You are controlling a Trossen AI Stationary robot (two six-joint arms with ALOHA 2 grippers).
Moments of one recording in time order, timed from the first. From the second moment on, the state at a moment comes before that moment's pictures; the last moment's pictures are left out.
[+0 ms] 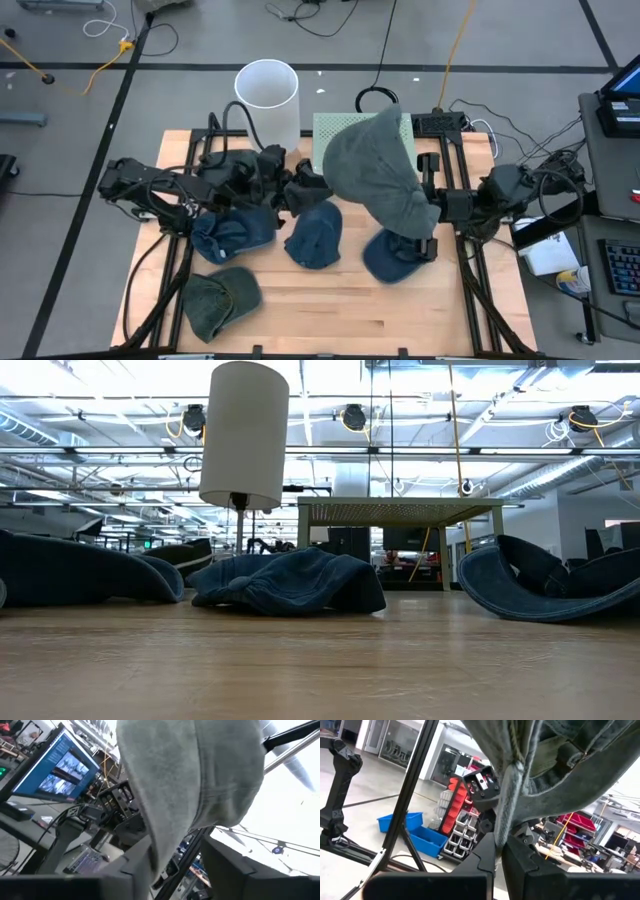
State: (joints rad) left arm -0.16 1.47 1.39 0.53 -0.05 -0.62; right arm 0.43 1.12 1.36 -0.04 0.37 -0.46
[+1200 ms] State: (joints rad) left arm -0.05 1.23 1.39 0.10 0.11 -0.67; right arm 0.43 0.99 1.36 -0.38 0.42 0.59
